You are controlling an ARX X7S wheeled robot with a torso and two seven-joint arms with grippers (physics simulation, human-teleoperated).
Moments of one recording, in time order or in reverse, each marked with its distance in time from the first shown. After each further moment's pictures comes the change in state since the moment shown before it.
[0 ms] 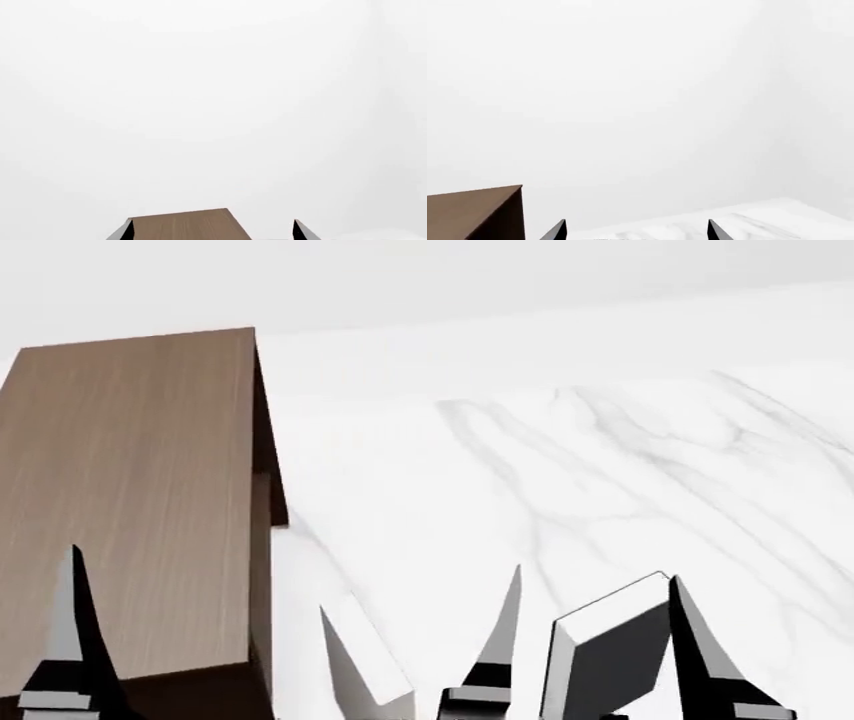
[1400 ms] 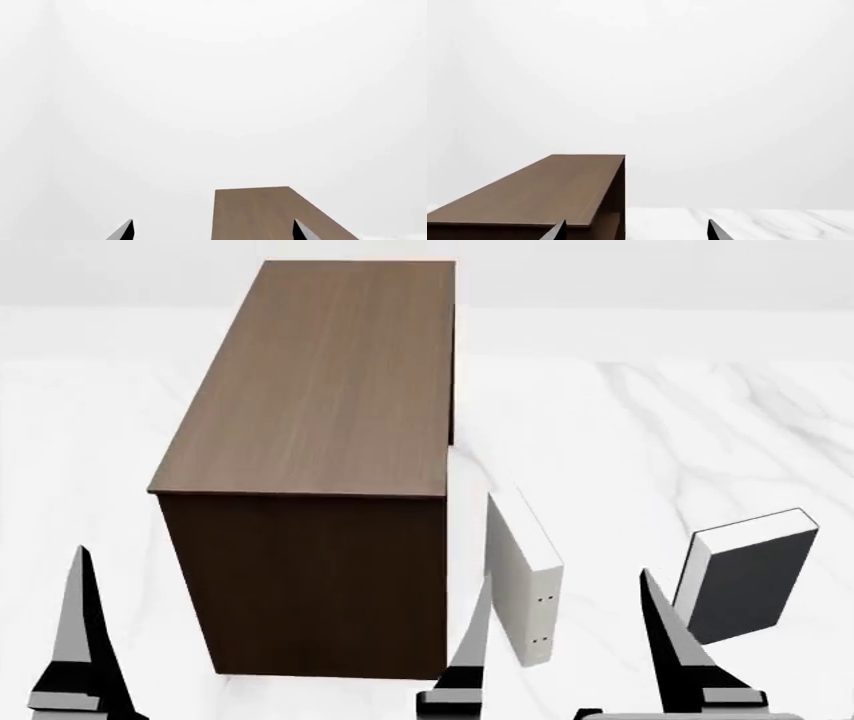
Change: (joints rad) left arm 0.004 0.052 -0.017 0.005 0.048 -0.026 0.072; right arm 0.023 -0.024 -0.011 -0.027 -0.067 0.102 -0.072
